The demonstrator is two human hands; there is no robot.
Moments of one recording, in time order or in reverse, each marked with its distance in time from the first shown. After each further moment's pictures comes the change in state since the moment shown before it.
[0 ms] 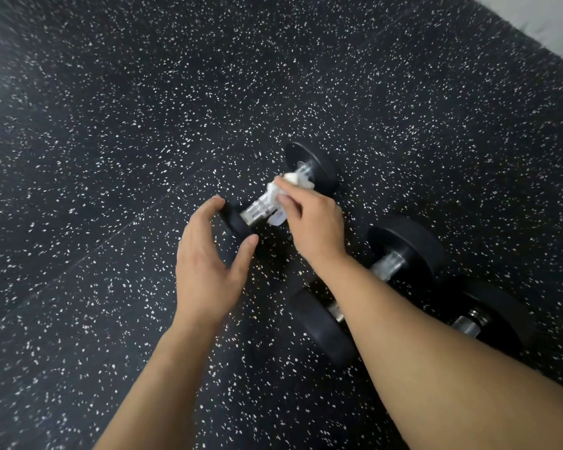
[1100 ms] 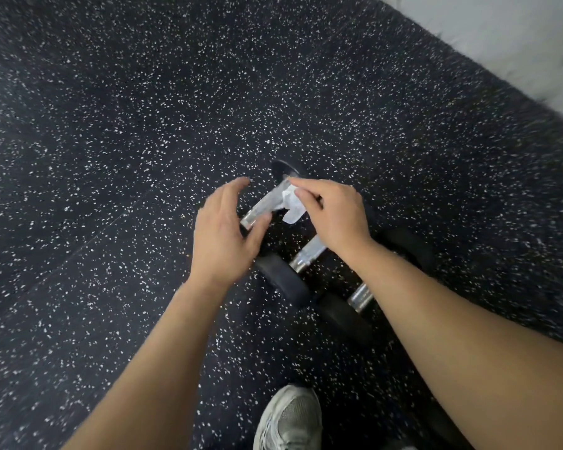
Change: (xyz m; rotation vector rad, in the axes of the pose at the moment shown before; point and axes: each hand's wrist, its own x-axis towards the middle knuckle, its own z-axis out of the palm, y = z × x) left_hand -0.012 0.078 -0.011 0.132 -0.176 0.199; right_hand -0.060 -0.014 -0.132 -0.112 -0.014 0.026
